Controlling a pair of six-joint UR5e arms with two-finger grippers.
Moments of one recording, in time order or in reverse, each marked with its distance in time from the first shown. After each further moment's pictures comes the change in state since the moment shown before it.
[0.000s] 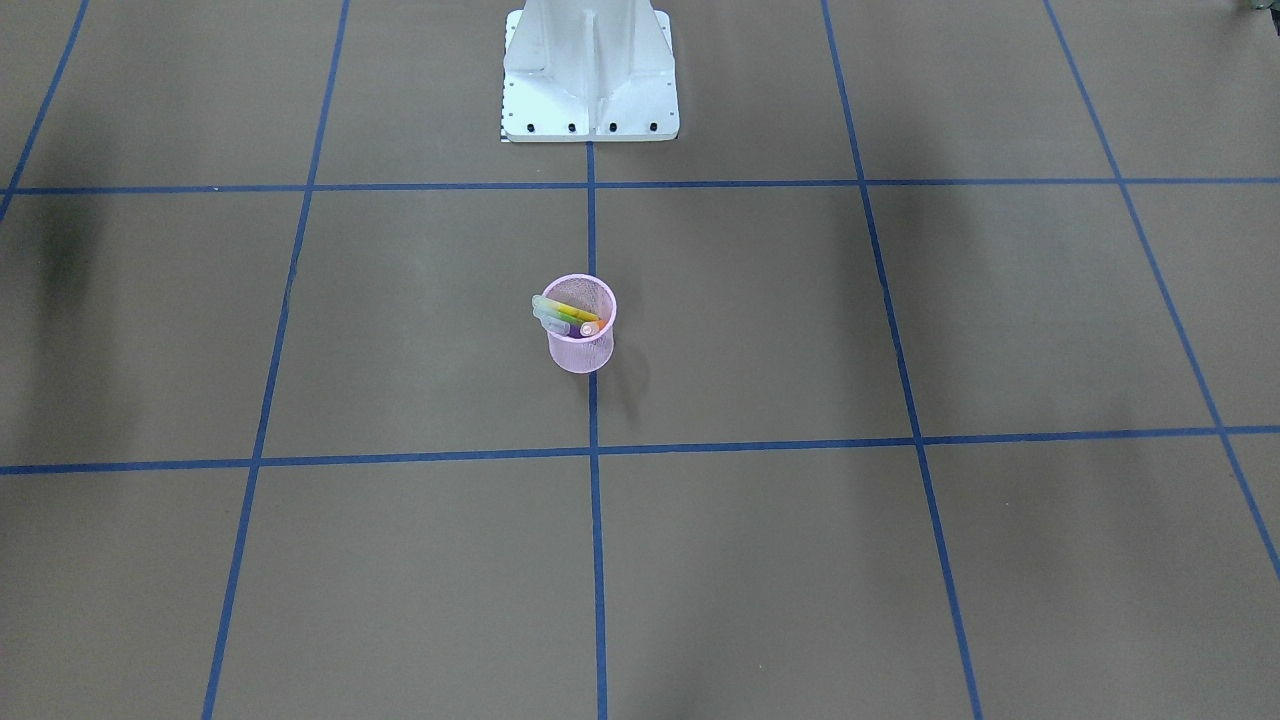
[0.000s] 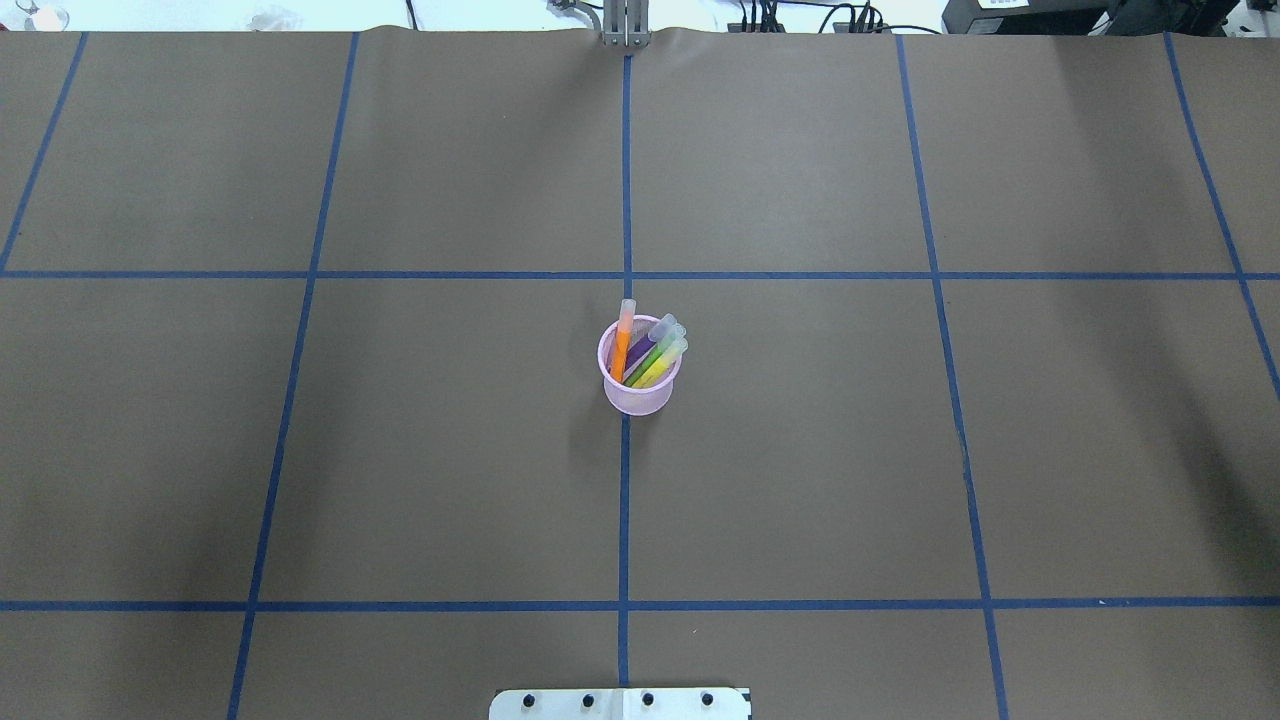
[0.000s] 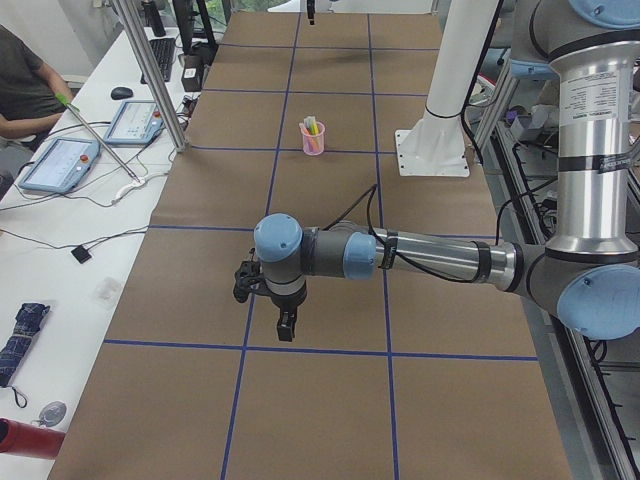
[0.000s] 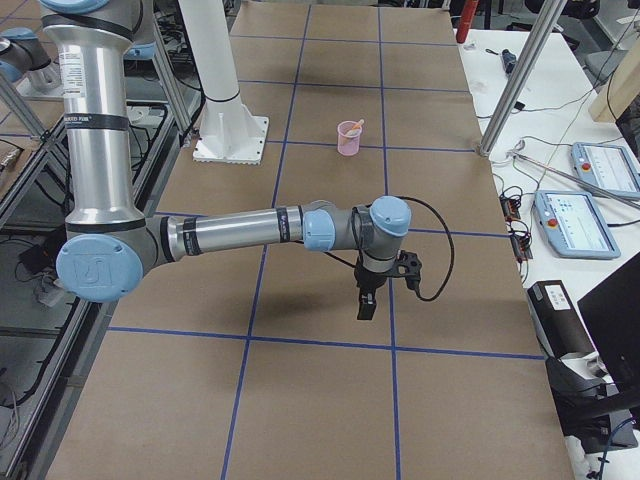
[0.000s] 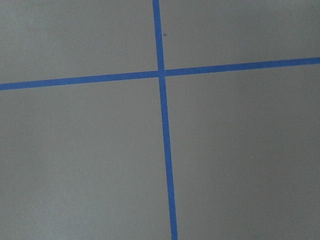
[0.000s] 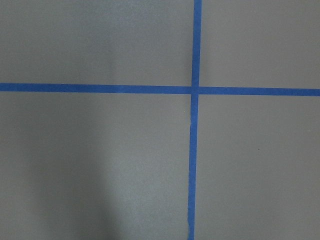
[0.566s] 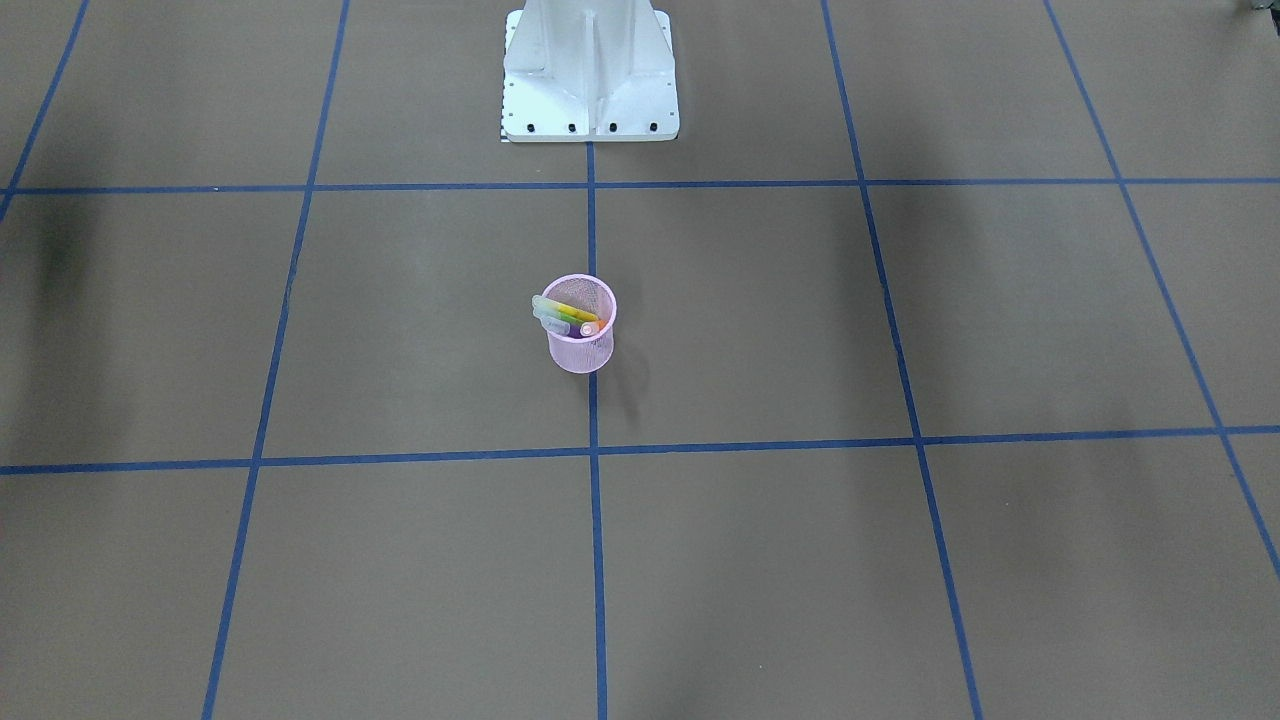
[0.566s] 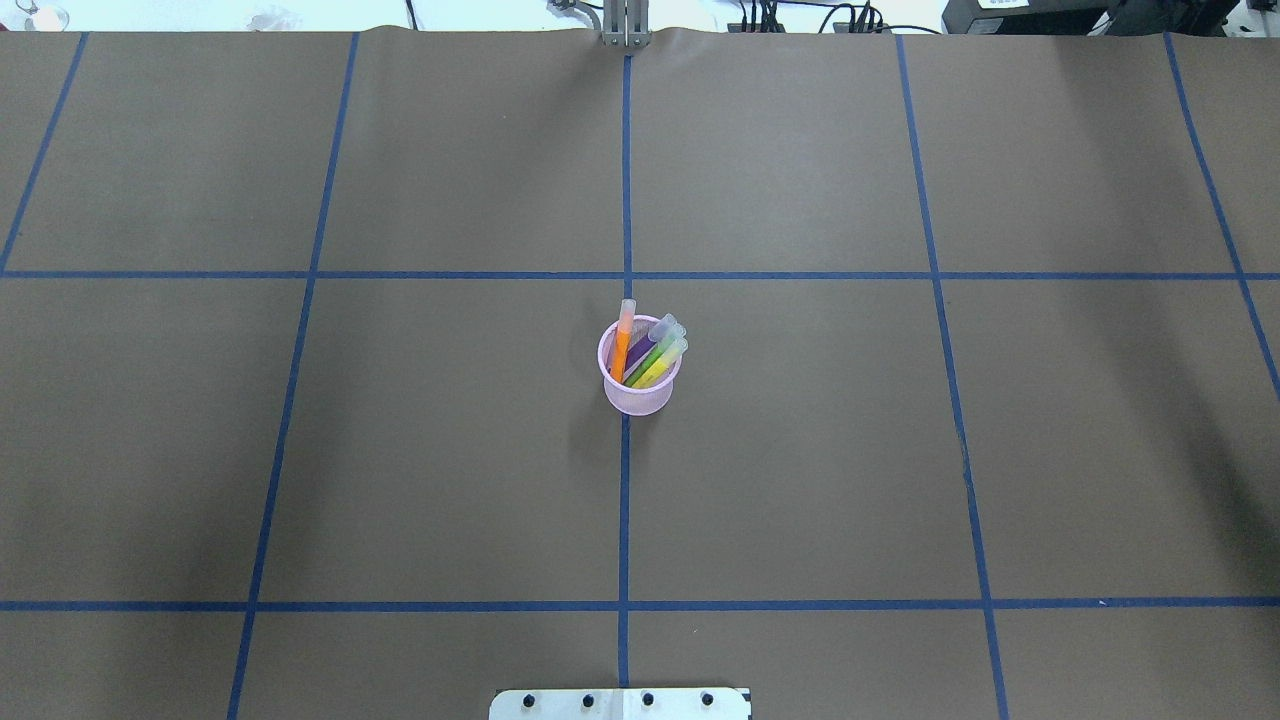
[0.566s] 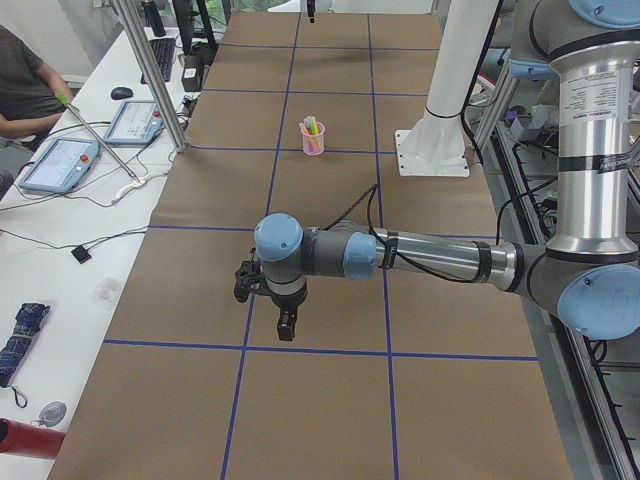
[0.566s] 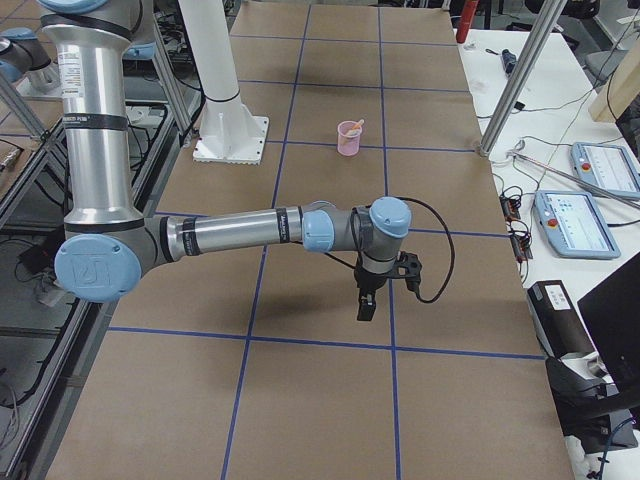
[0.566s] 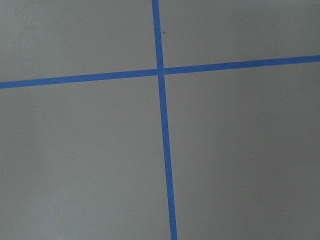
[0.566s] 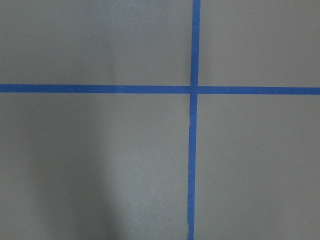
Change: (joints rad) left arm 0.000 0.001 -0.002 -0.002 0.000 0.000; right arm 0.032 -0.009 0.002 -0.001 0.016 0.000
